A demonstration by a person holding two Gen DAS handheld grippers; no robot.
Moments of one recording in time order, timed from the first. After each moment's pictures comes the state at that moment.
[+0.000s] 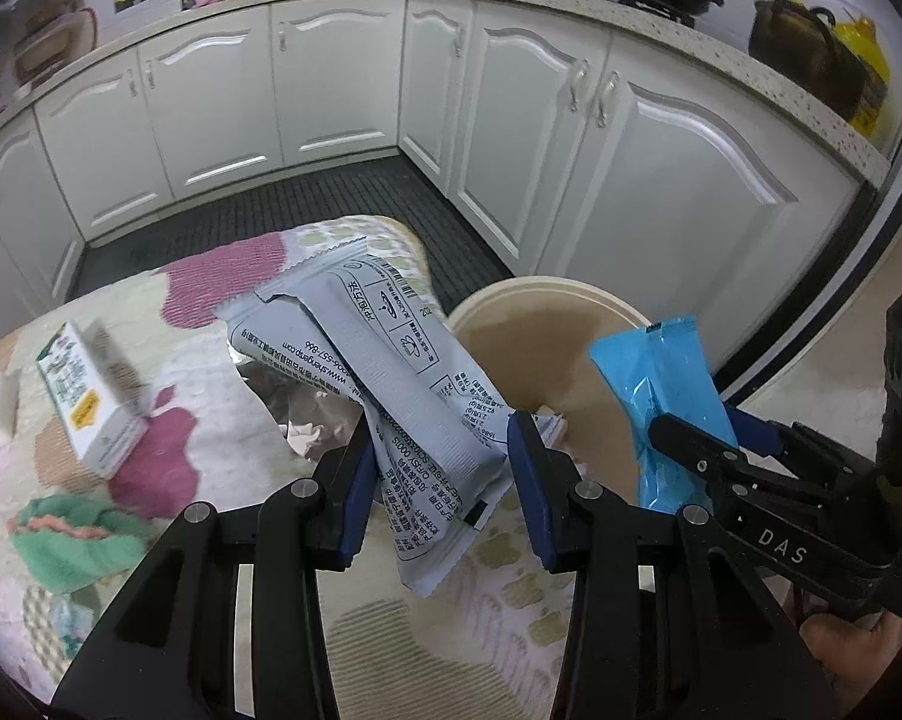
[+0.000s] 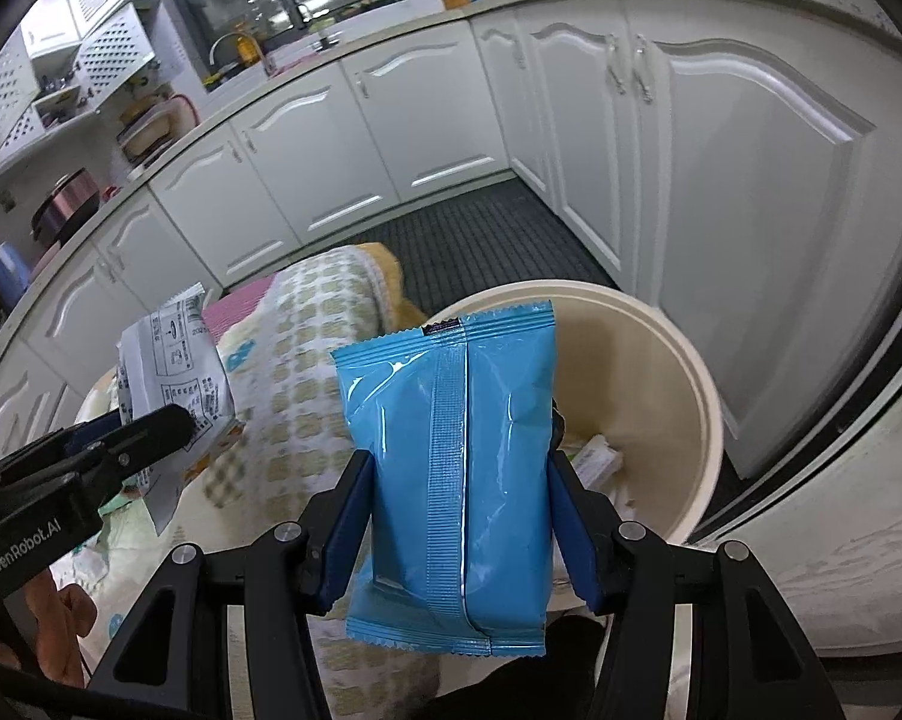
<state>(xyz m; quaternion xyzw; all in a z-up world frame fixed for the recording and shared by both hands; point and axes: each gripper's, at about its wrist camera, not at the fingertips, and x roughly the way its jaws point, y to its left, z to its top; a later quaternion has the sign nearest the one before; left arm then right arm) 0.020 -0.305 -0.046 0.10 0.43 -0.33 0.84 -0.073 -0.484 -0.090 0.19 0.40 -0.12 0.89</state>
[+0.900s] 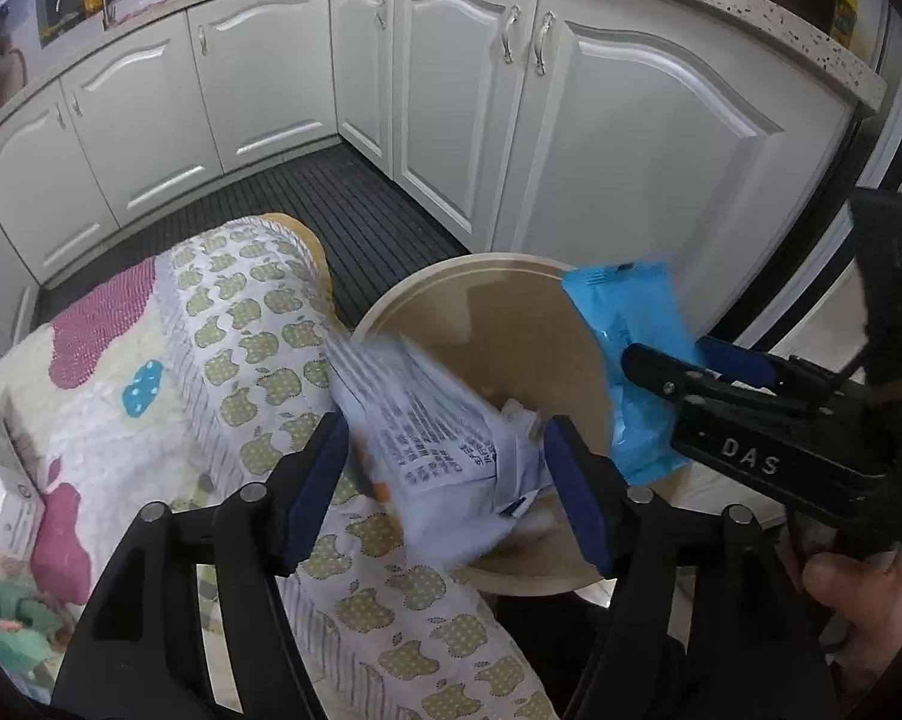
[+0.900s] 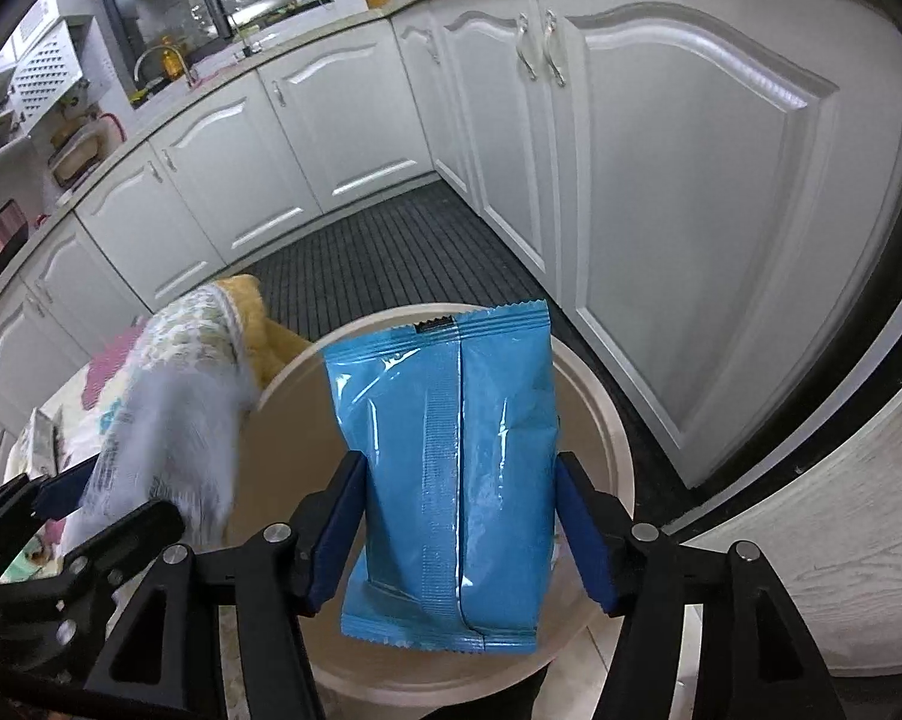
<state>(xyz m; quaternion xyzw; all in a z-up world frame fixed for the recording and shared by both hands) 0.029 -0.378 -0.086 0.15 0.43 -0.37 0.81 -0.054 -0.549 -0.120 0.20 0.41 -0.20 0.87</state>
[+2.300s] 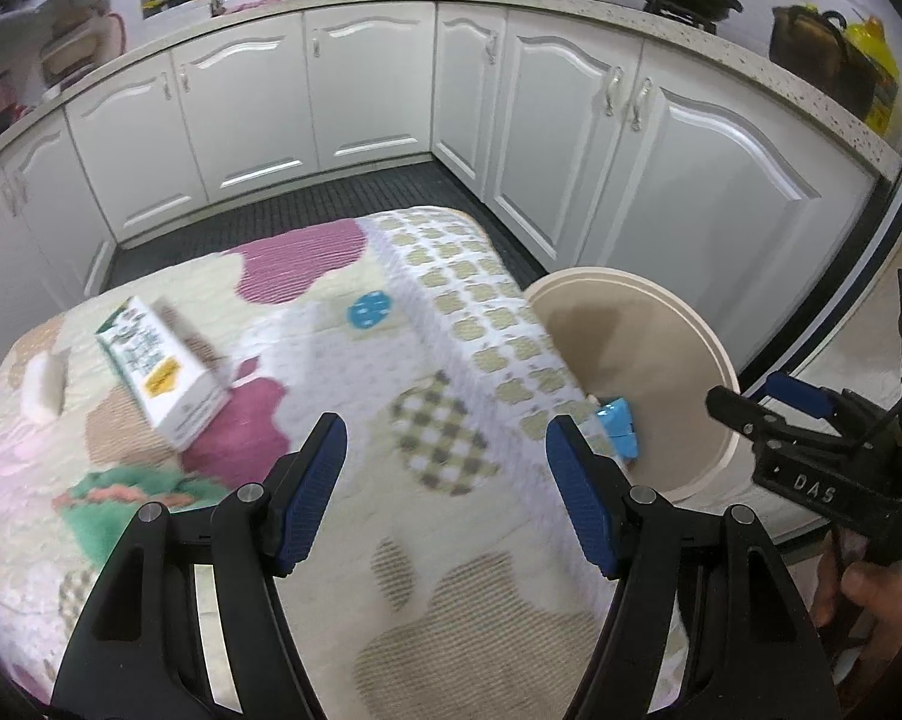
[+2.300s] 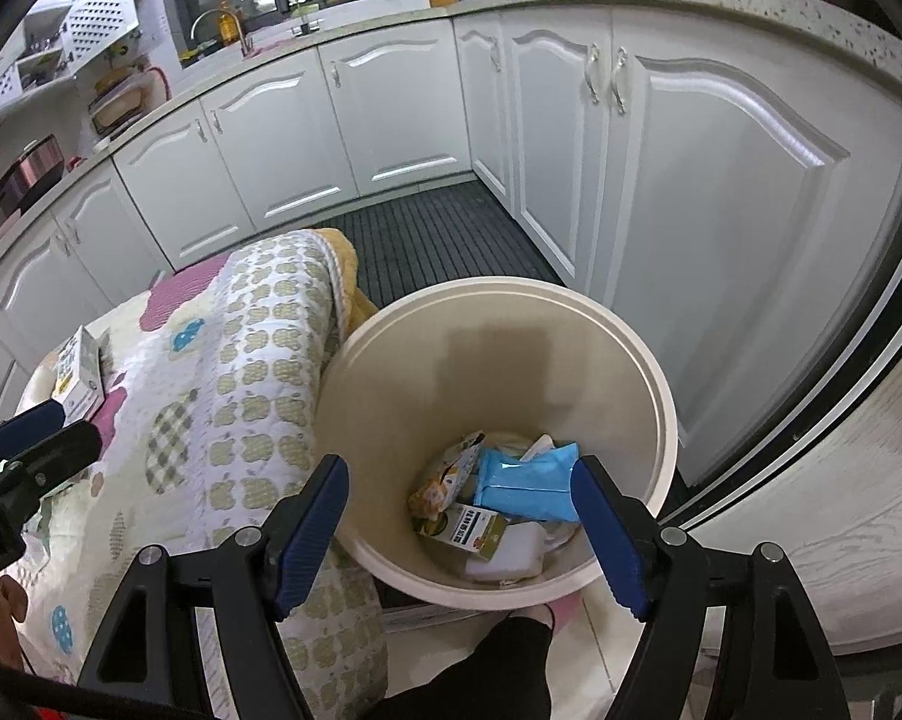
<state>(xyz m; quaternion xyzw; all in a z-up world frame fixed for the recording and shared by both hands) 0.021 -0.247 -0.050 0.11 0.41 -0.29 0.86 -0.075 -0.464 -0.091 0.14 0.41 -0.17 0.88</state>
